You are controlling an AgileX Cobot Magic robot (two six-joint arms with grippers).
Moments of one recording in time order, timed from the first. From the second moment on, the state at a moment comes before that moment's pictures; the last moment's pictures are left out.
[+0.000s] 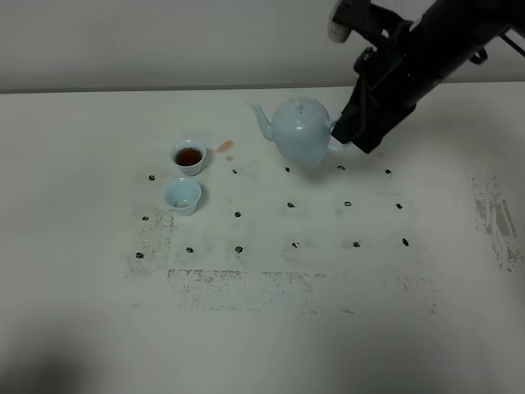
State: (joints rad) left arm 0.08 0.00 -0.46 -0.05 1.07 -0.06; right arm 0.27 1.88 -1.65 0.48 1.14 -1.01
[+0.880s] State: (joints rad) left arm 0.08 0.00 -0.46 -0.05 1.07 -0.06; right arm 0.45 2.01 -1.53 0.60 0.80 -0.97
